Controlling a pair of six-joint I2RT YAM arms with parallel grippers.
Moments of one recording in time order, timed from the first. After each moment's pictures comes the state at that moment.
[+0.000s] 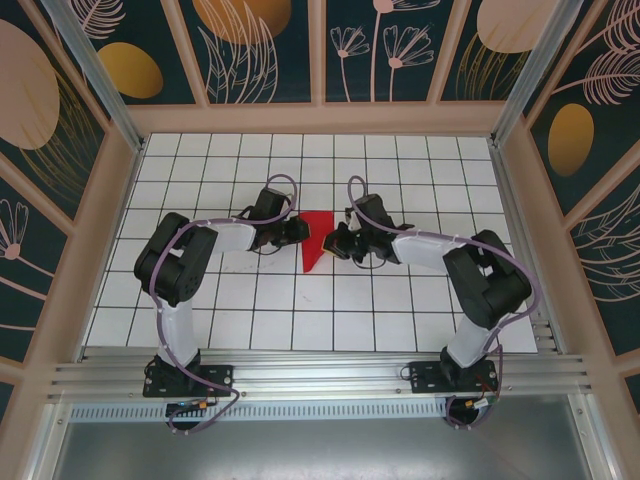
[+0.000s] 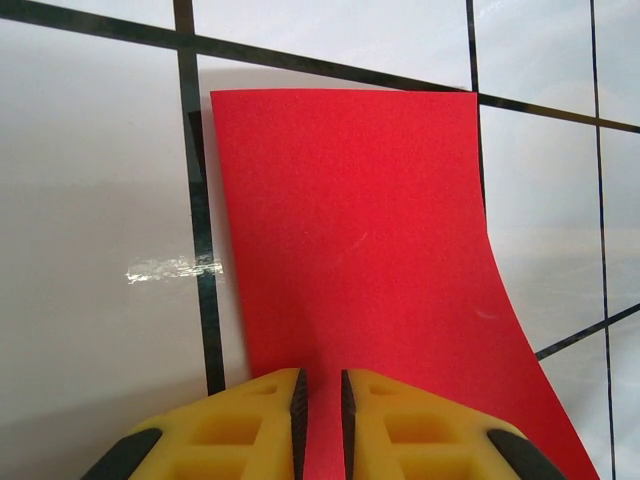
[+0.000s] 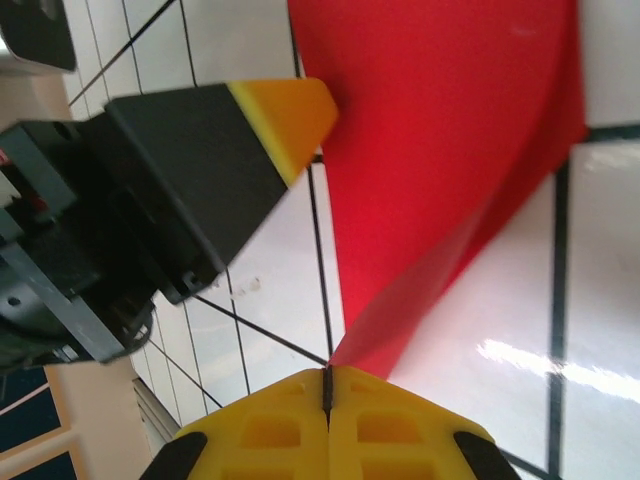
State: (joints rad) left arm -0.48 1.96 1.04 0.06 0.34 -0.64; right arm 0.60 1.73 0.91 0.02 -0.51 0.98
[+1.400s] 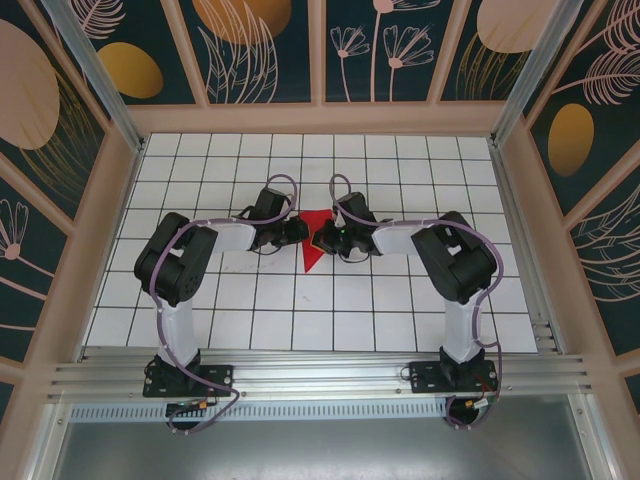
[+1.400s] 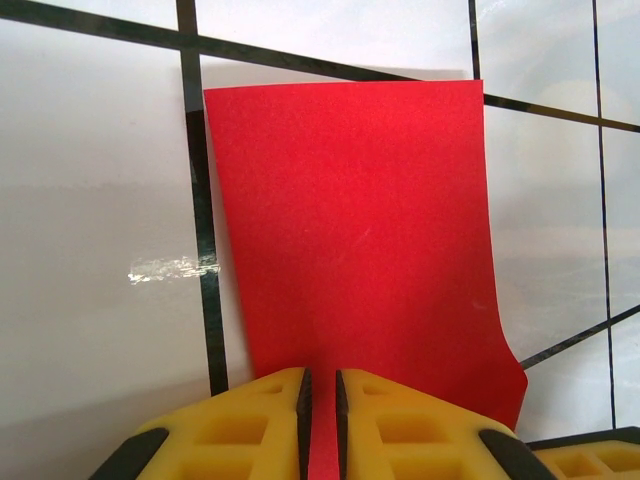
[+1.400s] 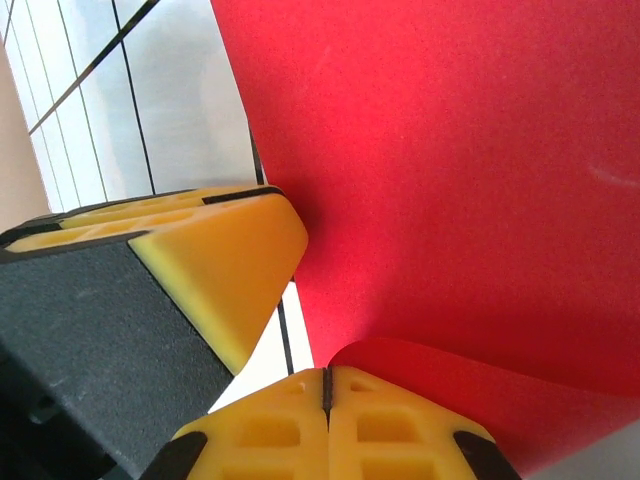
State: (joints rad) left arm -0.48 1.96 1.04 0.06 0.34 -0.64; right arm 0.62 1.96 1.05 0.10 -0.47 0.99
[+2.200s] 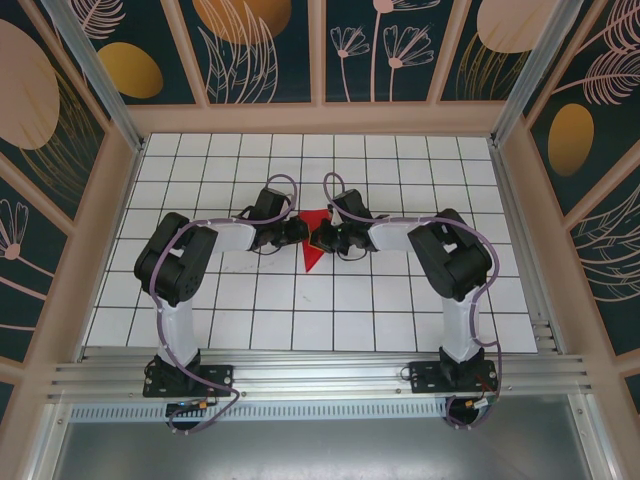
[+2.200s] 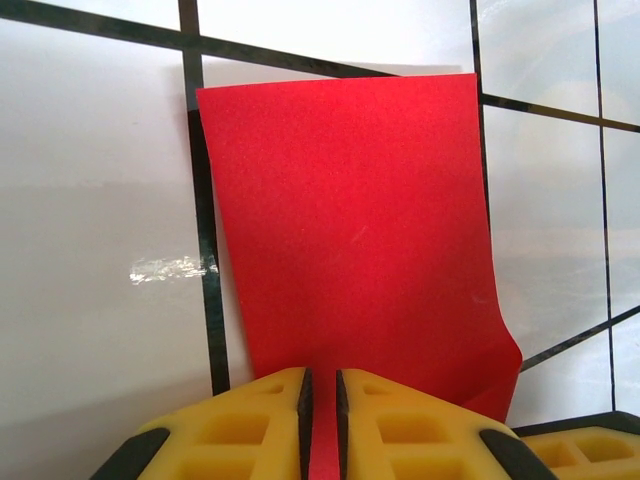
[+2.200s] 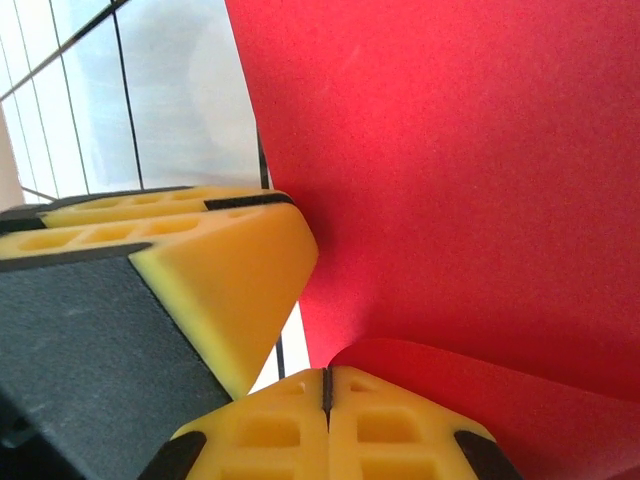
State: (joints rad) left arm -0.48 1.96 1.04 0.06 0.34 -0.64; right arm 0.62 1.99 1.11 0.03 -0.48 0.89
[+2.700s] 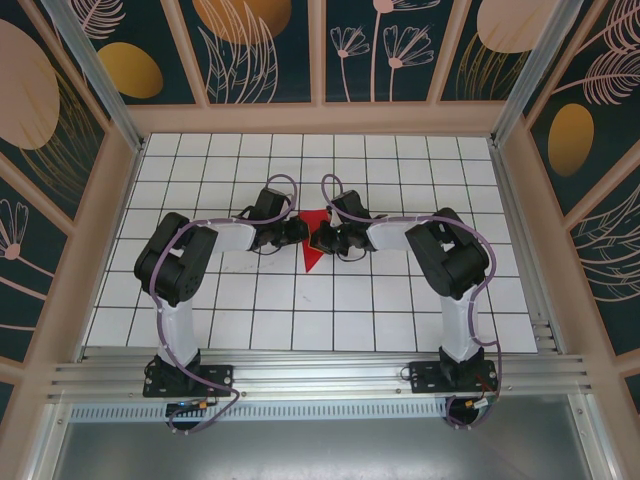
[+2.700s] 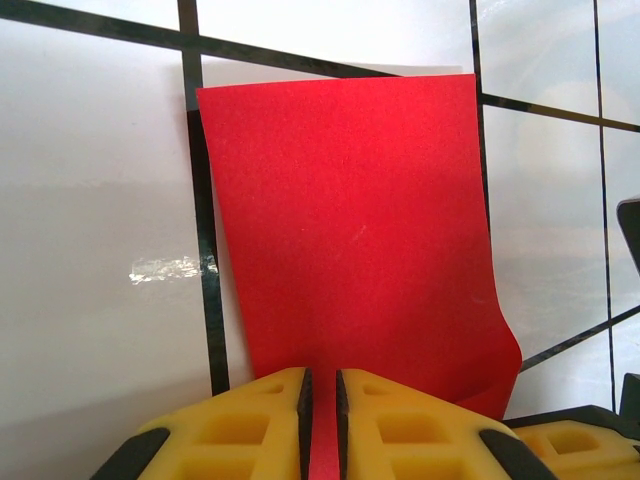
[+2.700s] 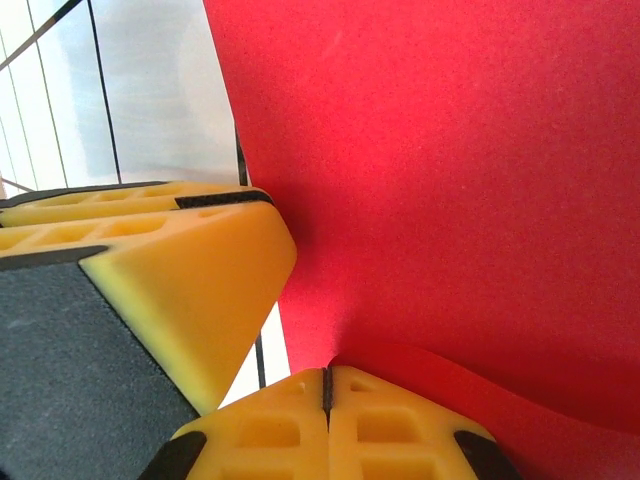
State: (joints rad) left arm -0.48 1.96 1.04 0.06 0.34 -0.64; right arm 0.62 2.01 1.12 0.01 -0.48 0.87
